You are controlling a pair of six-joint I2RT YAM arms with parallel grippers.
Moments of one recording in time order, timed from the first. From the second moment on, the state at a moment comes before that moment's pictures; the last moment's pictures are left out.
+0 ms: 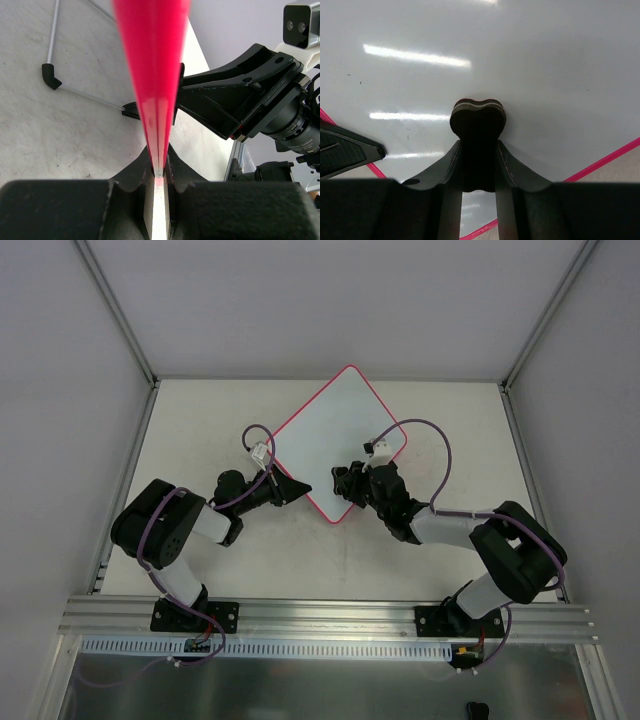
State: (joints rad) left arm -0.41 1.69 0.37 1.21 0.56 -0.88; right arm 0.73 1.53 0.60 0.57 0.15 0.48
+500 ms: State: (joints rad) left arm -0.41 1.69 0.37 1.21 0.56 -0.88; right arm 0.79 1.53 0.52 0.66 0.22 0.49
